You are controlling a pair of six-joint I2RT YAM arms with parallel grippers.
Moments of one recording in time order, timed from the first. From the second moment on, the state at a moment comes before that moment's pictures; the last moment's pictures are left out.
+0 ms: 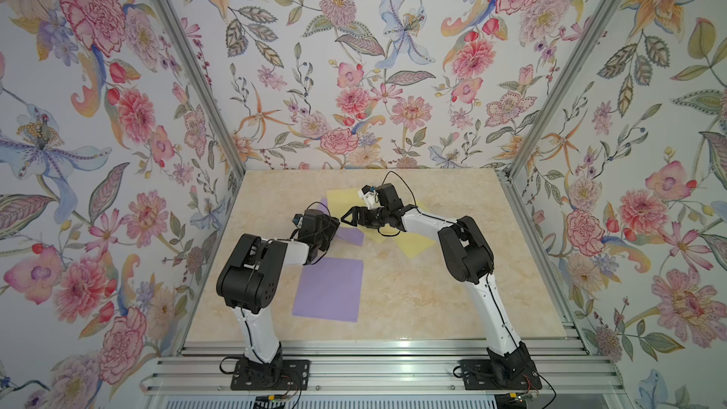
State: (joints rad) left arm -0.29 1.85 0.83 0.37 0.06 -1.32; right arm 0.60 2.43 1.81 -0.07 -0.60 0.54
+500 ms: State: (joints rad) left arm -0.29 1.93 0.87 0.46 0.02 -1.36; right arm 0.60 2.41 1.77 -0.03 -0.61 0.55
